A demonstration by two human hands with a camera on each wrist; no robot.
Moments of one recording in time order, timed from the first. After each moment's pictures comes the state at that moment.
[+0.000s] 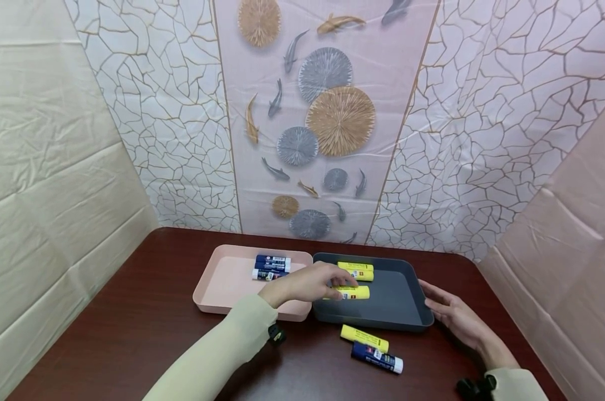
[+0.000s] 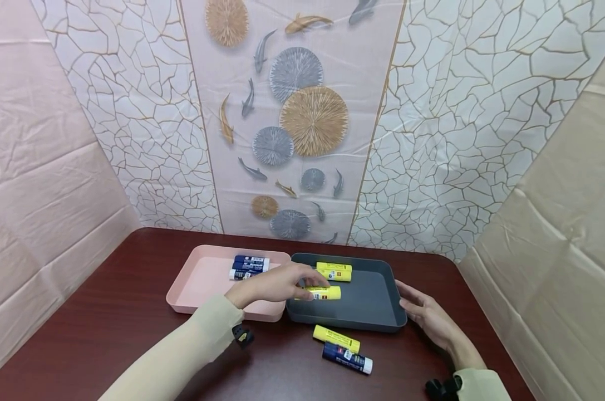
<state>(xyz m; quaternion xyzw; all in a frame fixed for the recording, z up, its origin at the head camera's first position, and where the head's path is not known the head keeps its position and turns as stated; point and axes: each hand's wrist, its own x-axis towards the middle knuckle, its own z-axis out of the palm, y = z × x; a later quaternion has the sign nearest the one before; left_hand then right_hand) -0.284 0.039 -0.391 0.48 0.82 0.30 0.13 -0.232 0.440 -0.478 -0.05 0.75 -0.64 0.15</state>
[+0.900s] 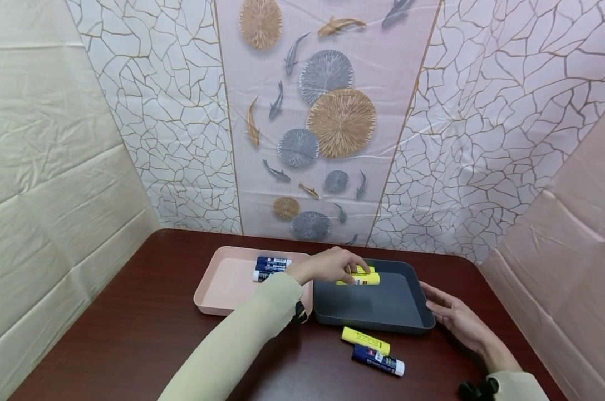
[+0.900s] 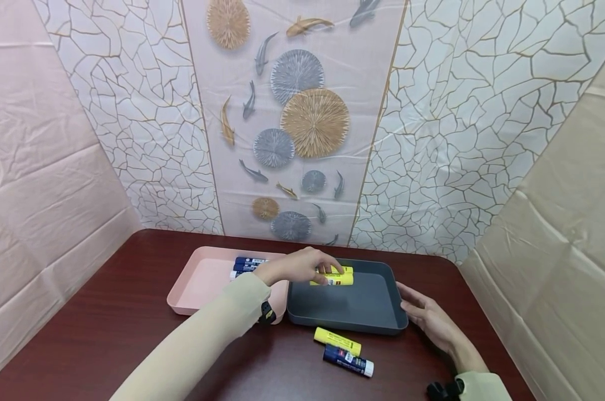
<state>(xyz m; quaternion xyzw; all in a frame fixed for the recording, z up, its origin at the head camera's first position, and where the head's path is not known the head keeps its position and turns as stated) -0.323 0.080 -0.378 0.45 0.84 0.26 0.15 -0.230 0.439 -0.476 -0.05 0.75 -0.65 0.15</state>
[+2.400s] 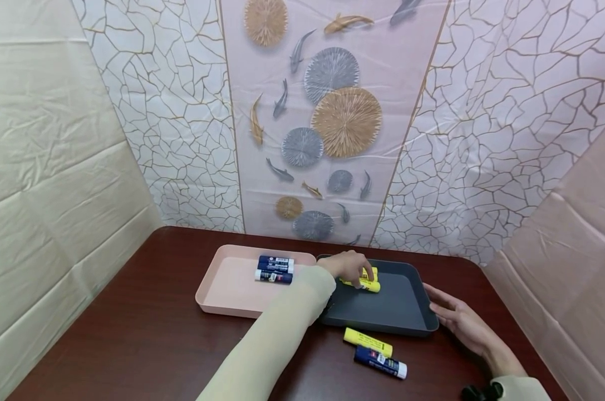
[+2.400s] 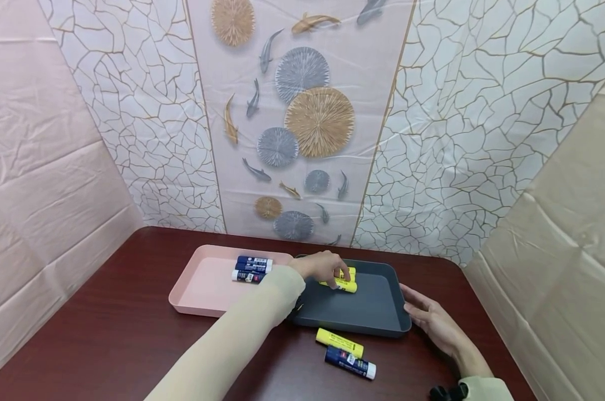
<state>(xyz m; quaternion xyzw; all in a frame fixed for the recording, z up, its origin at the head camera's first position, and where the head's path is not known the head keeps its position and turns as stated) -0.349 0.123 -0.403 0.41 0.88 0.15 0.18 -0.232 0.437 -0.476 -0.05 0.75 -0.64 0.15</state>
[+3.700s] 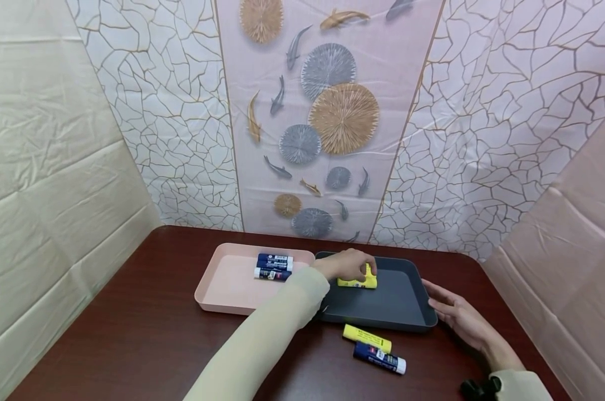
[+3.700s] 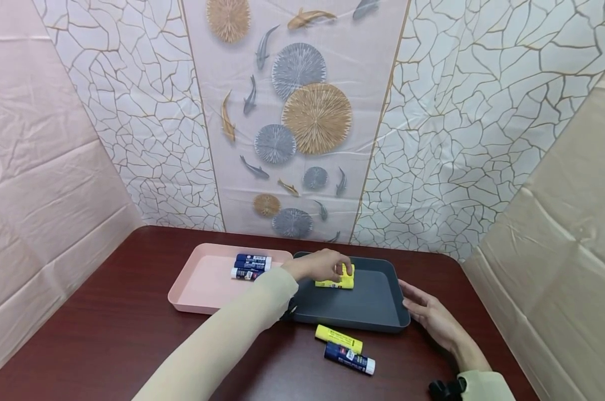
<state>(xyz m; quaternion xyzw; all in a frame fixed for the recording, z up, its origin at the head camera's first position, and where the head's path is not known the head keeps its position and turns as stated) -0.343 0.120 -0.408 0.43 0.86 0.22 0.17 -0.232 0.438 -0.476 -0.06 0.75 -0.65 0.15</state>
